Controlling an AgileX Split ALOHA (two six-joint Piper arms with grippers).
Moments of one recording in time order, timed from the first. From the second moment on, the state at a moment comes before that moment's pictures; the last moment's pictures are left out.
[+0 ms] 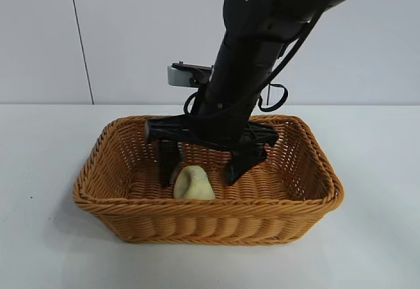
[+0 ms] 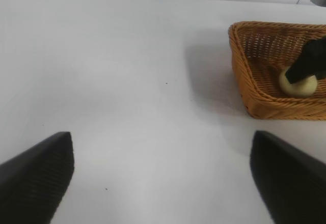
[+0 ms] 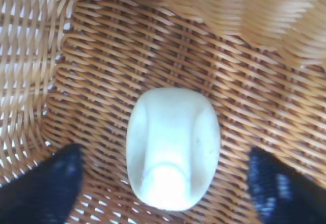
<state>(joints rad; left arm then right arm) -0.04 0.00 -0.50 -0.05 1.06 -0.01 0.60 2.04 -1.58 0.09 0.96 0.18</state>
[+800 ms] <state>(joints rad) -0.04 0.00 -0.50 -0.05 1.06 -0.01 0.36 2.04 -1.90 -0.09 1.21 0.17</state>
